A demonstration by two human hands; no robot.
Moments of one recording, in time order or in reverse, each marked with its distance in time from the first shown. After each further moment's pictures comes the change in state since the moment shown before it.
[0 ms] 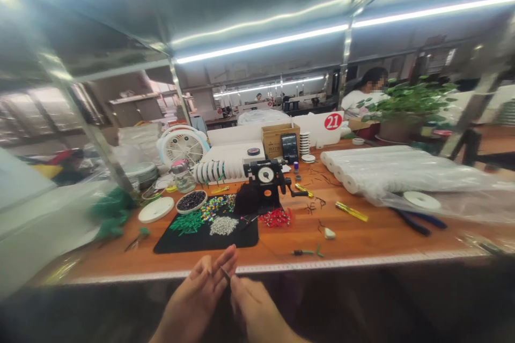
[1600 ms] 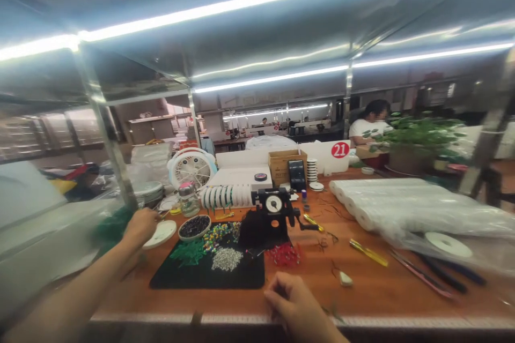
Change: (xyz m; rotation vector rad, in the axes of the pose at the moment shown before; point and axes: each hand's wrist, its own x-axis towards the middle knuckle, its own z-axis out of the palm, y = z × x) left_hand 0.085 0.233 -0.067 2.151 0.835 0.144; right_hand 0.039 -0.018 -0.080 -0.467 0.088 -0.160
